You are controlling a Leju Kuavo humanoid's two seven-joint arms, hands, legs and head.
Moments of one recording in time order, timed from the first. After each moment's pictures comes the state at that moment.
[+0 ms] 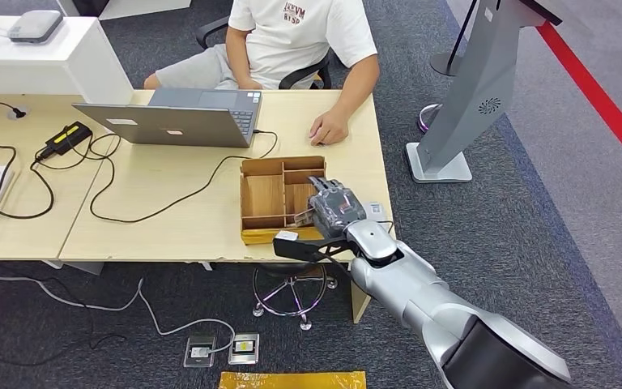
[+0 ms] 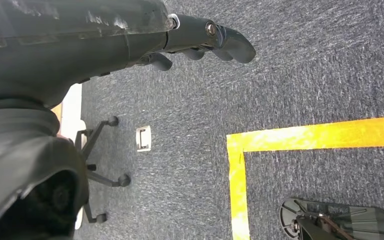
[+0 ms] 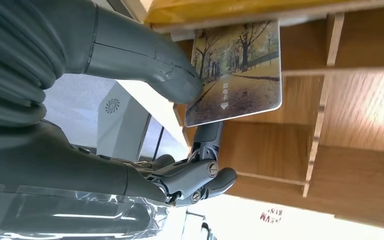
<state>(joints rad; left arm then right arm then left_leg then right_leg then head) -0.13 0.03 -1.23 -0.26 0.92 0.56 0.05 -0.87 0.09 1.02 -0.48 0.76 -0.30 0.07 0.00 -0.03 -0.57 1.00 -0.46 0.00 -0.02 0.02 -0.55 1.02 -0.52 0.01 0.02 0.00</state>
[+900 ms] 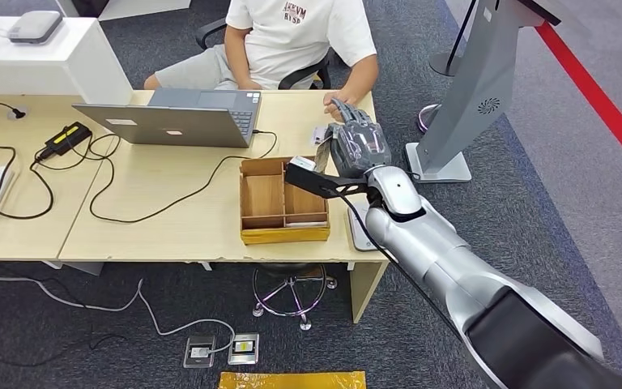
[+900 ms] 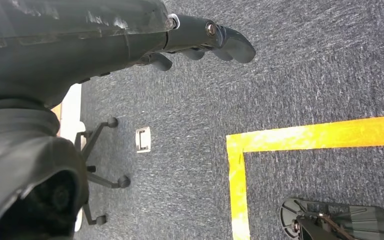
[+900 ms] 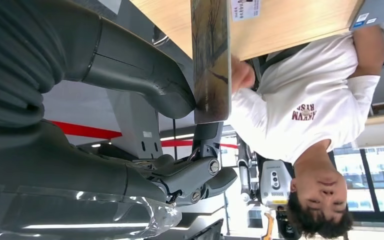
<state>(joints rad) -0.13 0.02 -1.23 -0.26 0.92 0.56 0.05 -1.00 0.01 0.93 -0.65 0.68 -0.39 0.15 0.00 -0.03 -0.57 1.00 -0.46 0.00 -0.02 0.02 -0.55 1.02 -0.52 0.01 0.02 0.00</state>
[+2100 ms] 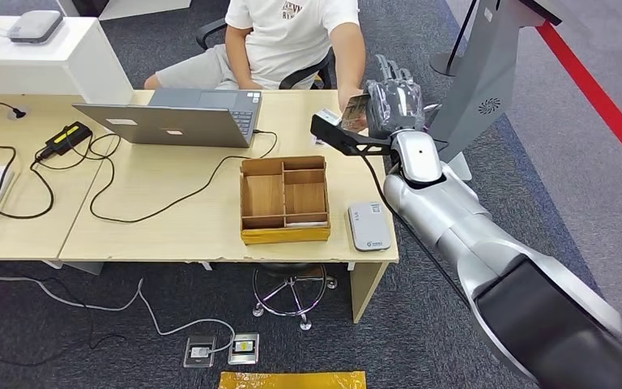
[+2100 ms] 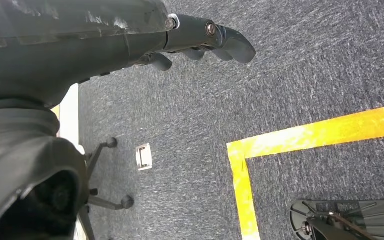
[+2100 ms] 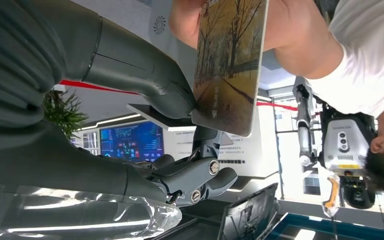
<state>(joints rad) -0.13 0.03 -1.26 -0.26 0.83 0.53 0.06 -1.15 0.00 0.93 -0.50 0.74 -0.46 0.31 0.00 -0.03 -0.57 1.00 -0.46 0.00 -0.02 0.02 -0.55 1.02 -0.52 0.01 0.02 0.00</state>
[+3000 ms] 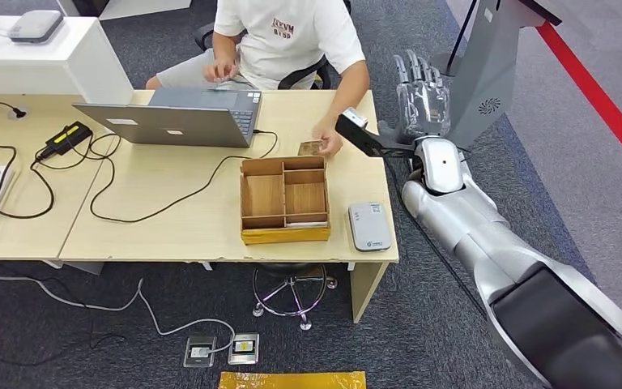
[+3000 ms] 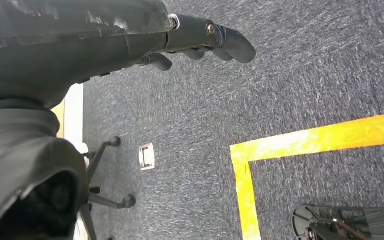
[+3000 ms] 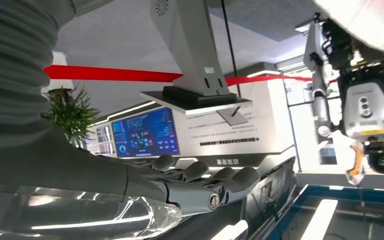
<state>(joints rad) -0.13 0.02 -1.27 -0.26 0.85 0.56 0.07 -1.09 -0.10 0.89 -0.54 0.76 -0.62 0.30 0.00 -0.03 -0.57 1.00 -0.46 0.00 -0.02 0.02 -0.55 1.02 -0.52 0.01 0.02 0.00</state>
